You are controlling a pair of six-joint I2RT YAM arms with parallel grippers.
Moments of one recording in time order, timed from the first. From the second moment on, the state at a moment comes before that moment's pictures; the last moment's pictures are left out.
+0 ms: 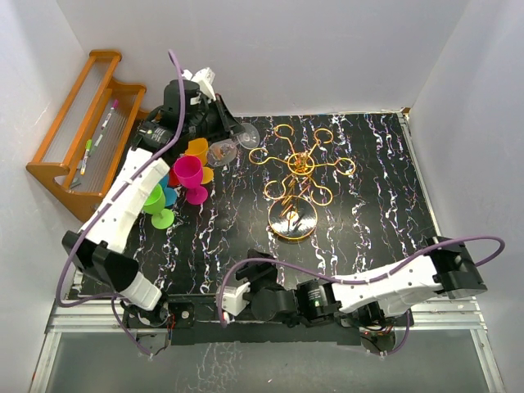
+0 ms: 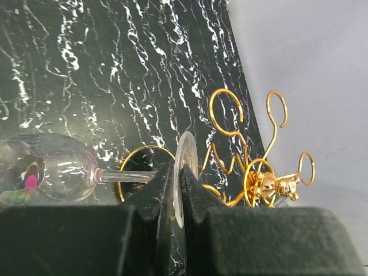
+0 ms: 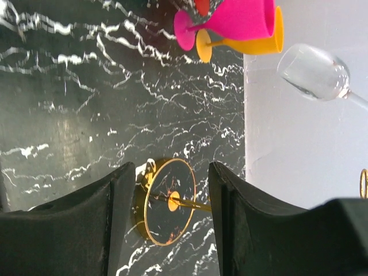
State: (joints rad) left arm -0.45 1.57 1.78 -0.65 0.24 -0.60; right arm 1.71 1.33 0.80 -0.05 0.83 -0.70
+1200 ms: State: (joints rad) left arm -0.45 0.78 1.55 -0.93 0.17 -0.56; right arm 0.81 1.36 1.50 -0.54 -0.79 0.10
